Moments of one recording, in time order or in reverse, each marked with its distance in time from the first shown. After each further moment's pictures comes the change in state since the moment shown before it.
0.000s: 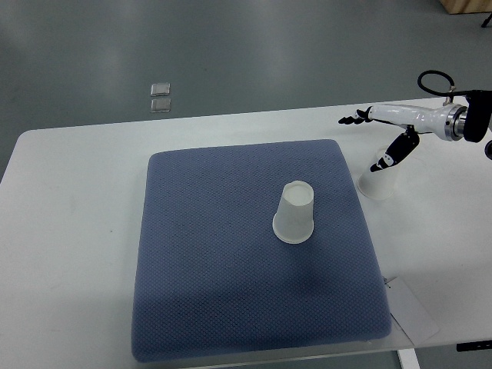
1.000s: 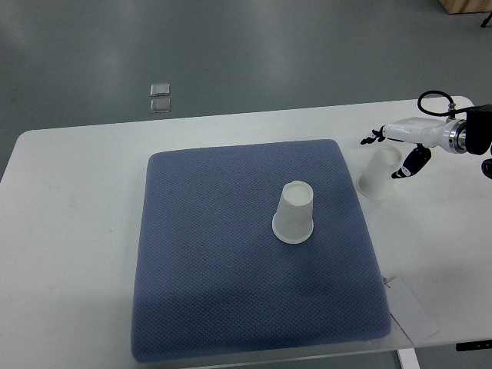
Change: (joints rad) left arm 0.000 0.000 0.000 0.000 0.000 0.000 0.000; right arm 0.041 0.043 -0.190 -0.171 -0.110 -0.134 0.048
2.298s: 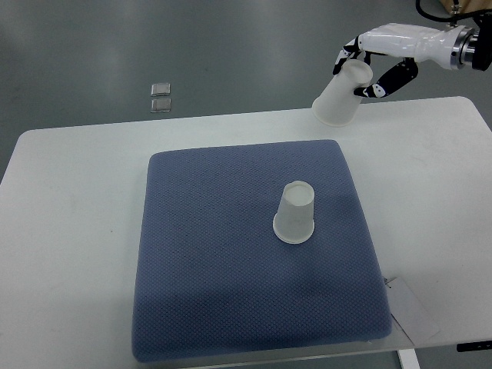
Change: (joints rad) left arm 0.000 0.000 0.000 0.000 0.000 0.000 0.000; right arm 0.318 -0.064 -0.001 0.161 0.113 0.014 0.172
